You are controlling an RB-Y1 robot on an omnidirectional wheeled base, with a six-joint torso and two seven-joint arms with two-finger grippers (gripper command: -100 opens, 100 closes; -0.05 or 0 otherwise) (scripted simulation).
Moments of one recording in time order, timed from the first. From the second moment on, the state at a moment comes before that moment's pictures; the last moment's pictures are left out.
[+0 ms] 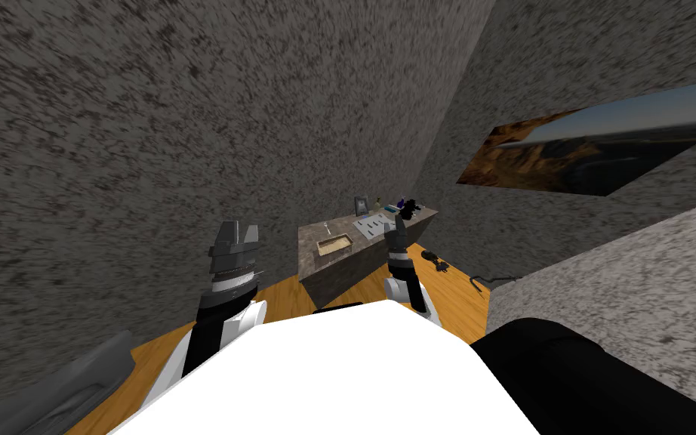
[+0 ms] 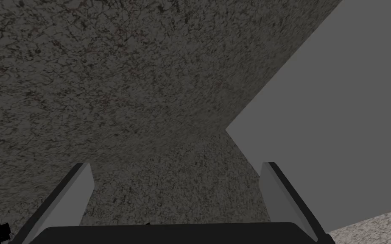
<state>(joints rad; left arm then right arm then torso) 0.50 0.01 0.07 -2.36 -0.12 -0.53 -0.03 0.46 0.00 0.01 -2.32 0.02 -0.39 0.05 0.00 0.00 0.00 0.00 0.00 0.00</state>
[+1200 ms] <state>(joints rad) 0.50 0.01 0.07 -2.36 -0.12 -0.53 -0.03 0.46 -0.33 0.04 -2.06 0.09 -0.43 0.22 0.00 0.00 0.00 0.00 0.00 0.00</state>
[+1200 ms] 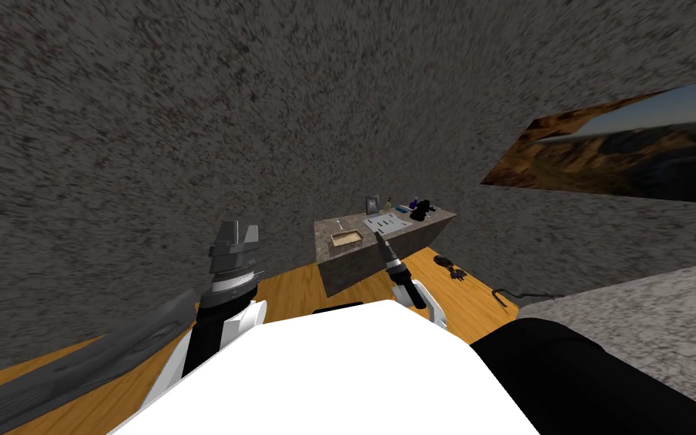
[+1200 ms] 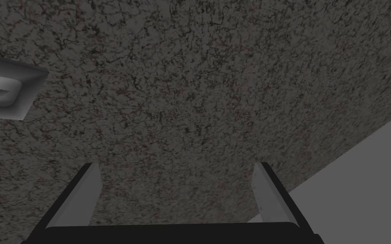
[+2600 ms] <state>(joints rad) 0.50 0.01 0.07 -2.36 -0.12 -0.53 -0.03 0.43 -0.63 0.09 -1.68 0.19 -0.50 0.48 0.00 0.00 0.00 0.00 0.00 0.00</state>
